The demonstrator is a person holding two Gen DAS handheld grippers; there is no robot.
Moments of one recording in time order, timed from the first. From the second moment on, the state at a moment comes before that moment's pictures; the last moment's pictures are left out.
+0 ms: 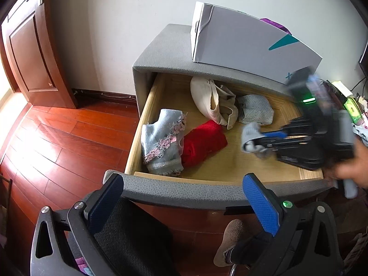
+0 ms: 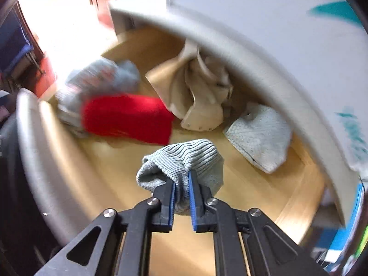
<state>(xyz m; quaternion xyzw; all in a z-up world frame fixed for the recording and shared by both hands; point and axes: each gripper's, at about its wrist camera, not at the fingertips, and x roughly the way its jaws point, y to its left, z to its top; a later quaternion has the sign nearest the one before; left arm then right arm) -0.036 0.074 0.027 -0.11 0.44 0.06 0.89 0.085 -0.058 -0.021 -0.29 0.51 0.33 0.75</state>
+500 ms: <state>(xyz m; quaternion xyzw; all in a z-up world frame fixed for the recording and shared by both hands) -0.041 0.065 0.029 -0.10 0.44 0.05 0.89 0.096 -0.049 0.226 -0.21 0.32 0.36 0.85</state>
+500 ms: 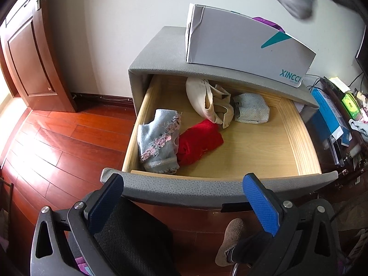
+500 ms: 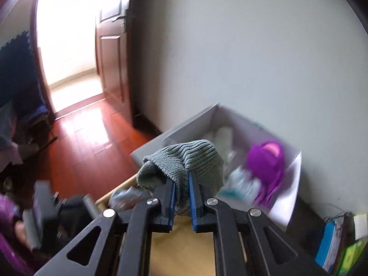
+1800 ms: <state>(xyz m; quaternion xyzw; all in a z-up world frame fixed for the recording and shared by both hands) -0.048 0.064 0.035 -0.09 0.44 0.06 0.89 0.048 -0.020 0.034 -0.36 0.39 0.45 0.72</state>
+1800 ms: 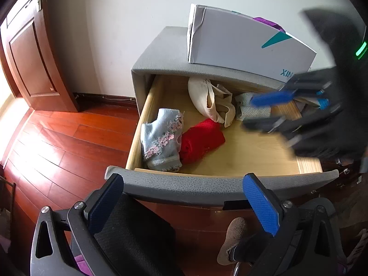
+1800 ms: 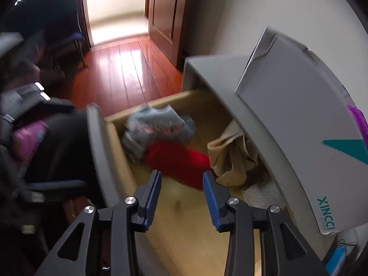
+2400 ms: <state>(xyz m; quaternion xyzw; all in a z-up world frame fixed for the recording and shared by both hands) -0.049 0.071 0.028 -0.09 0.45 0.06 0.89 0.114 -0.068 -0.039 -0.40 0.43 0.27 0.76</state>
